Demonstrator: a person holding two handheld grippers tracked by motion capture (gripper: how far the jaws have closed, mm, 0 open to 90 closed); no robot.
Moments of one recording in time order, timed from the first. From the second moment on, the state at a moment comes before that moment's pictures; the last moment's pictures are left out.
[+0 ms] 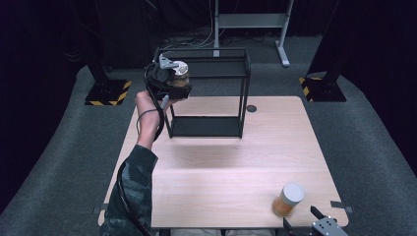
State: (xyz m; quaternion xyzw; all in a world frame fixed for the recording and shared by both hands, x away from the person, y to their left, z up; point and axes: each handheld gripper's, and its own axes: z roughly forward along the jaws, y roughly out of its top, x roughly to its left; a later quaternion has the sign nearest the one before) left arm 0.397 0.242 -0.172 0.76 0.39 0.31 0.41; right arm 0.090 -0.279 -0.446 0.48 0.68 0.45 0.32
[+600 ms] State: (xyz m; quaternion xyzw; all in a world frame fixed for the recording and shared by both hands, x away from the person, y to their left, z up) left arm 0.406 0.238 -0.143 0.76 0.40 0.32 0.41; right arm 0.091 -0.279 -0.447 0.48 0.68 0.45 0.32
